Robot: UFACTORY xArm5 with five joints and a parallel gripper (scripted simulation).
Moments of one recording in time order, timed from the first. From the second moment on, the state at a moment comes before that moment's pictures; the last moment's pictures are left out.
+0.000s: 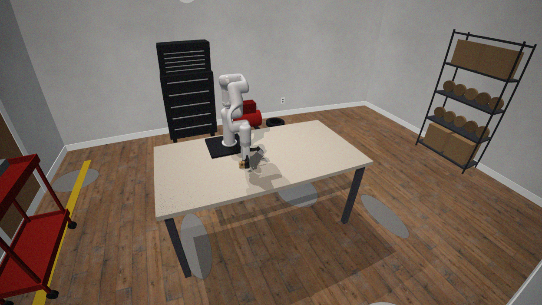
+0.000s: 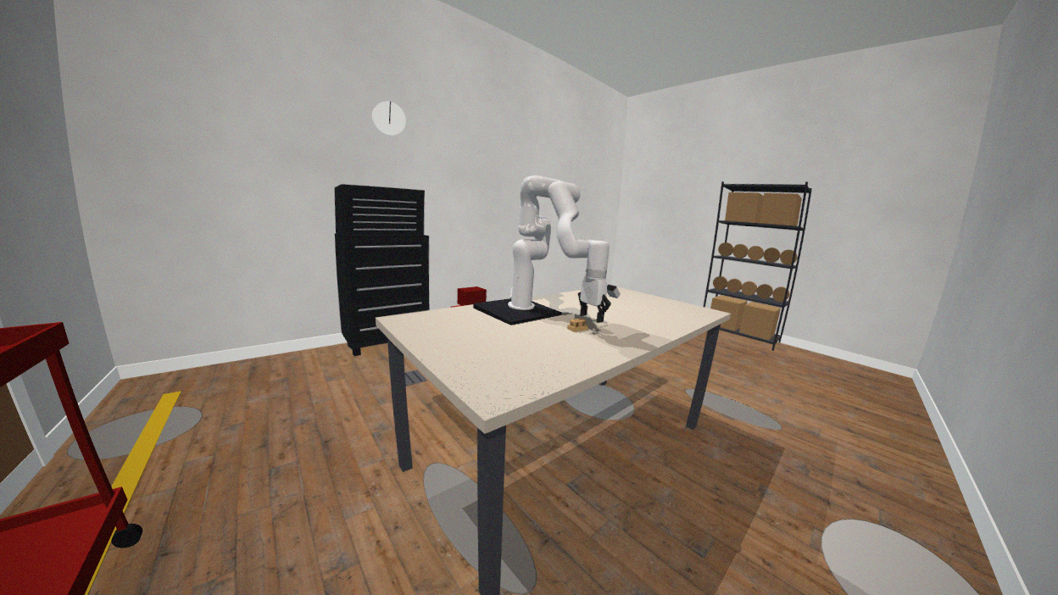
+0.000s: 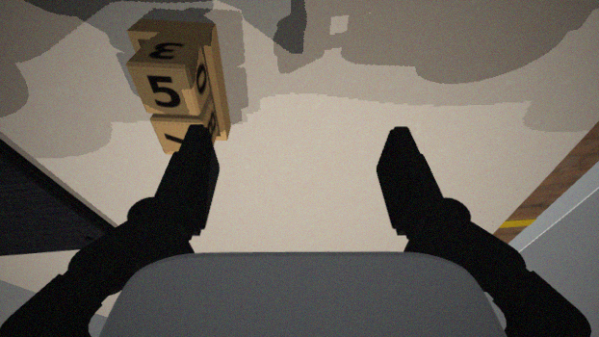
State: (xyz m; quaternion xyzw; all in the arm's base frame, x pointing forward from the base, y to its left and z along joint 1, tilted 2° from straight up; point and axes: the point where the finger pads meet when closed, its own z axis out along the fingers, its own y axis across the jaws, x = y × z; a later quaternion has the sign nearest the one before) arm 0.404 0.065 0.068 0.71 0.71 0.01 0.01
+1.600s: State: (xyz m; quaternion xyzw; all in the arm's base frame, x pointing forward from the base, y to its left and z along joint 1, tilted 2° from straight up) arm 0.444 0.013 0.061 0.95 0.33 0.01 0.00
